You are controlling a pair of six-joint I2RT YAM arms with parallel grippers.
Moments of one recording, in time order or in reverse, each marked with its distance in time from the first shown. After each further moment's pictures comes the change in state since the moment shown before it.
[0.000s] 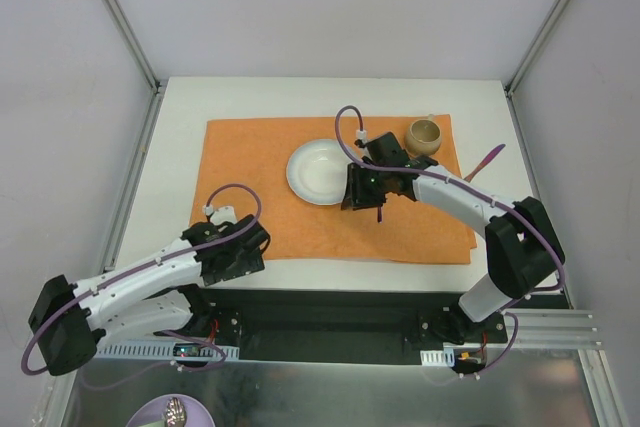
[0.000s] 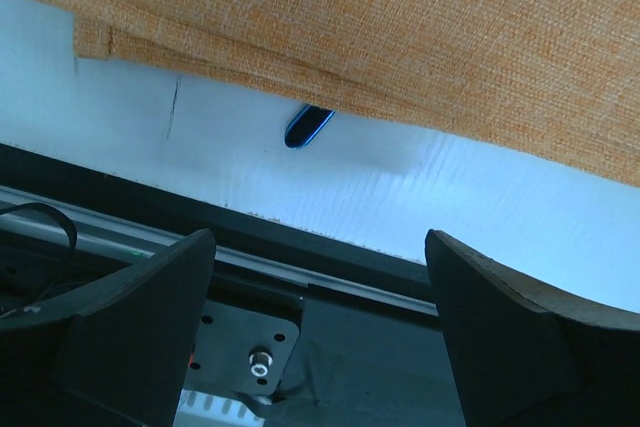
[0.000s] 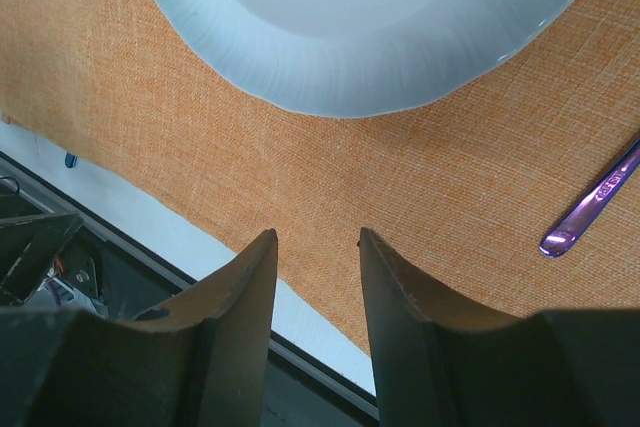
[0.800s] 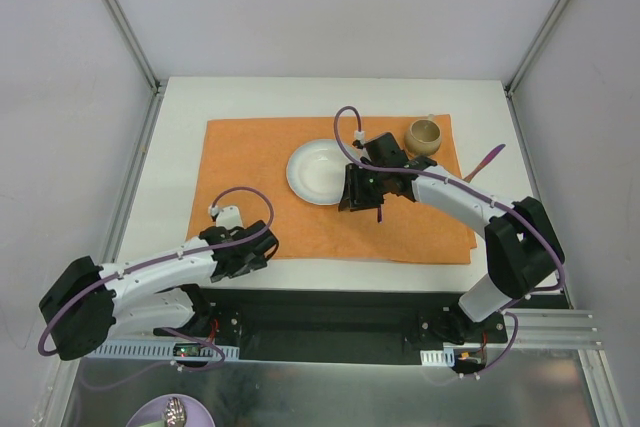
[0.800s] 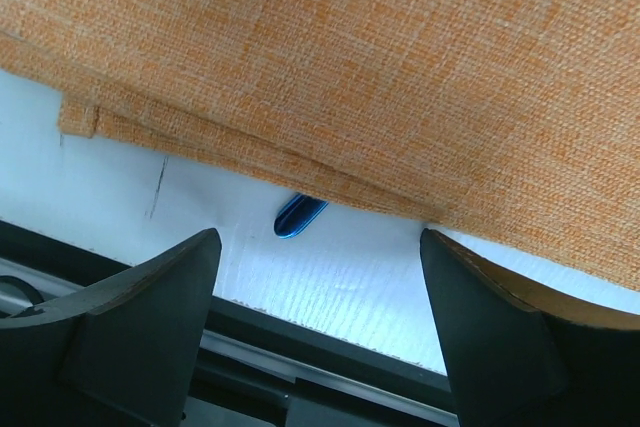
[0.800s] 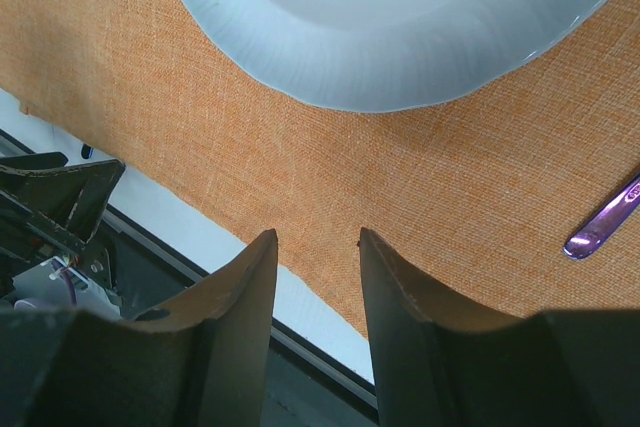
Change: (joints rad) left arm -0.057 0.159 -0.098 0.185 -0.179 -0.059; right arm 0.012 0.000 0.000 0.006 -0.030 0.018
